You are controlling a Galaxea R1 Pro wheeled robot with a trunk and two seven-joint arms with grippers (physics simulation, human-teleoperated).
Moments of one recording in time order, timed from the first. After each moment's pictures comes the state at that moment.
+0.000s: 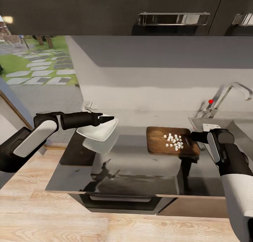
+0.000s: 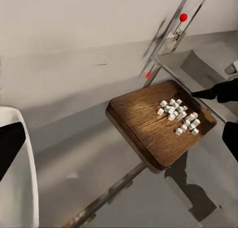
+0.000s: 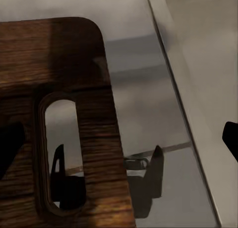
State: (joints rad) left arm -1.09 0.52 -0.67 -1.57 1.20 0.71 -0.07; right arm -0.88 -0.25 -0.12 -1.16 -0.10 0.99 -0.04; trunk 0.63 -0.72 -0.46
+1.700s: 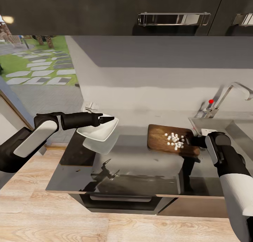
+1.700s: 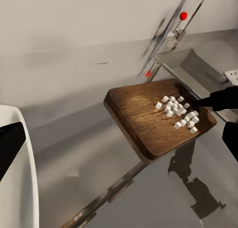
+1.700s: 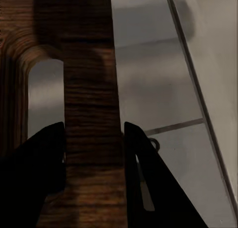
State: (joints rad) left arm -1.09 0.52 -0.68 -1.57 1.20 0.71 -0.07; right arm -0.89 -0.25 -0.12 -1.06 -0.09 0.99 -0.04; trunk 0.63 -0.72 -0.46
